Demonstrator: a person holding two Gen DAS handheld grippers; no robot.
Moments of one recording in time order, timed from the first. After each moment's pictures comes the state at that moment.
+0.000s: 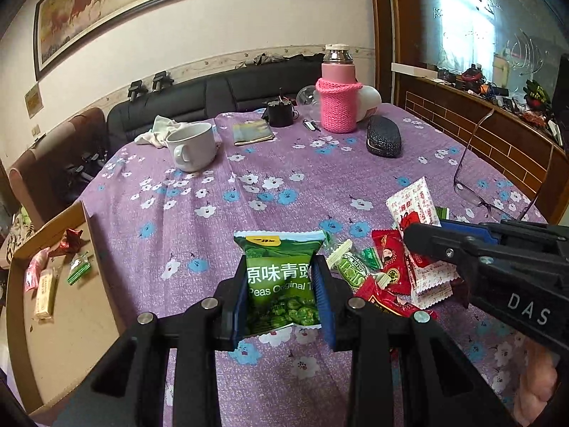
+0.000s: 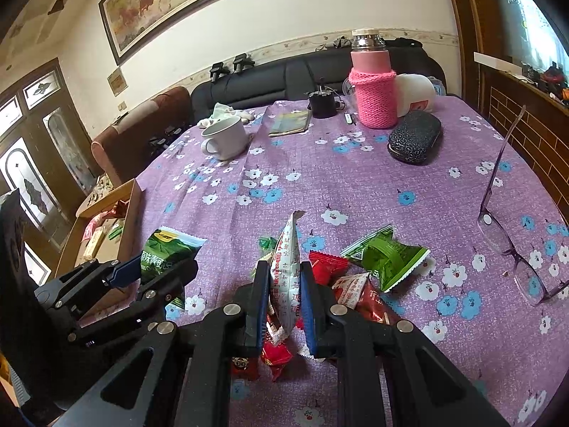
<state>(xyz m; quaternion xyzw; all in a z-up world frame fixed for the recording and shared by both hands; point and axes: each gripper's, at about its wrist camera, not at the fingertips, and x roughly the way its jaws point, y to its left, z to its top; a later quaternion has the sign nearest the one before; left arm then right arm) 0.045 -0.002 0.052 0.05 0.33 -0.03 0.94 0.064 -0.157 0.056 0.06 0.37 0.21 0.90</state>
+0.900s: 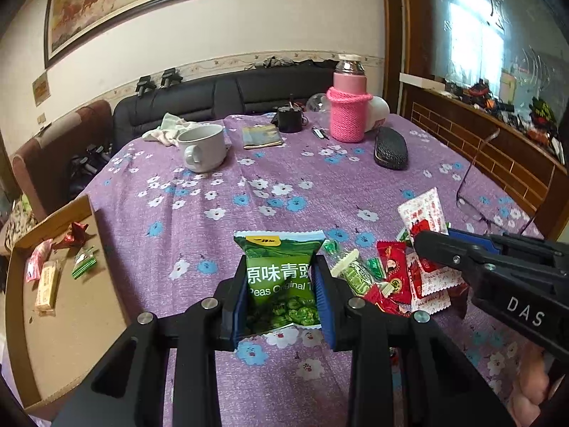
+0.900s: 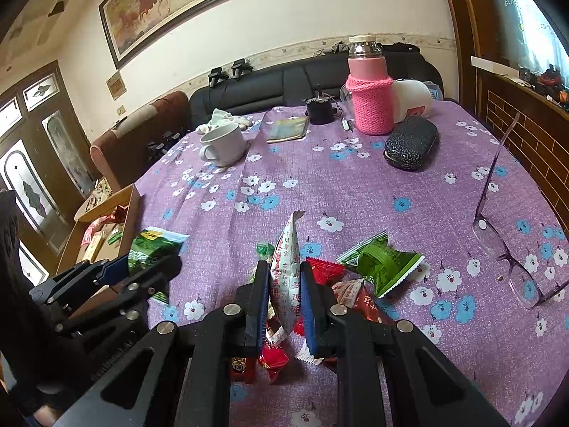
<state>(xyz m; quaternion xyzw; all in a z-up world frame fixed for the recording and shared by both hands) 0.043 0.010 0.062 0.02 0.32 -0.02 0.95 0.063 -0.162 0.062 0.07 0.36 0.20 0.91</state>
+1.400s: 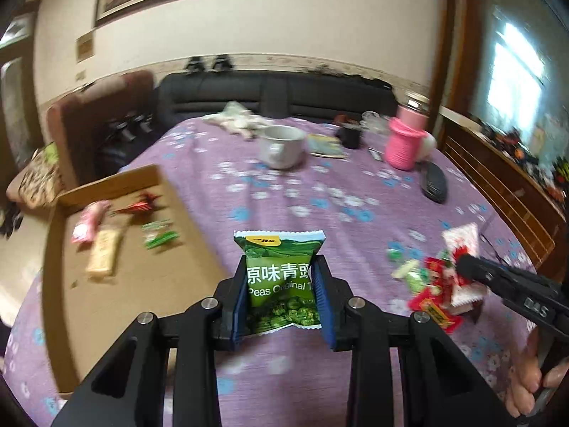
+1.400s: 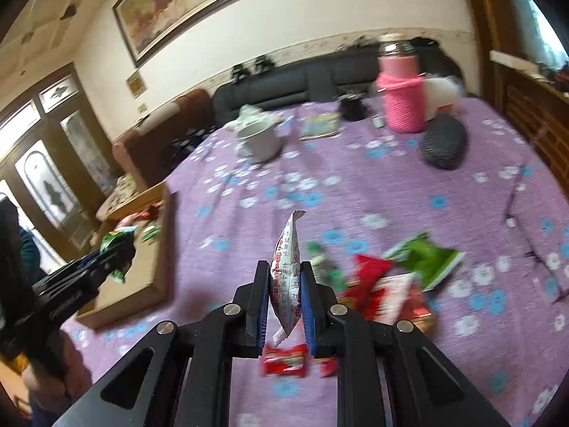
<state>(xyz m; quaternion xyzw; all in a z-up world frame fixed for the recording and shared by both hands) 0.004 0.112 0.087 -0.07 0.32 0.05 0.94 0.050 -0.122 0.074 0.08 0.38 0.27 0.88</state>
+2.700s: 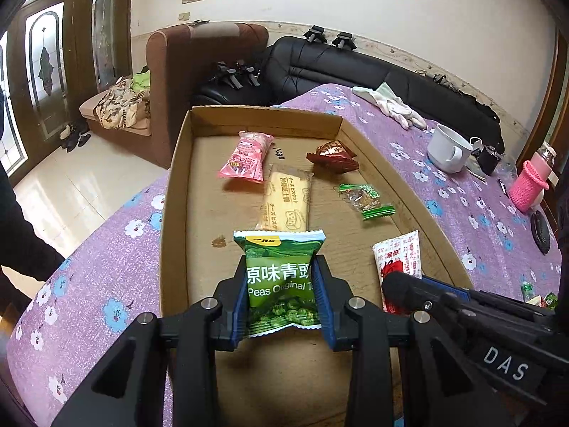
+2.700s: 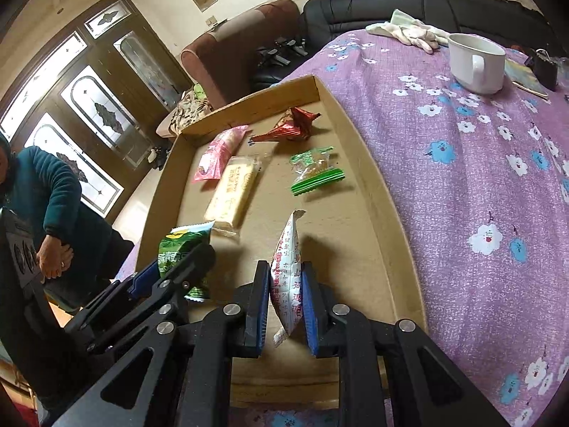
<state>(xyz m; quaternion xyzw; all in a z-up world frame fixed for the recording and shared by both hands) -0.016 0.269 0.029 -0.16 0.35 0.22 0.90 0.072 0.140 0.022 0.02 0.48 0.40 0.78</state>
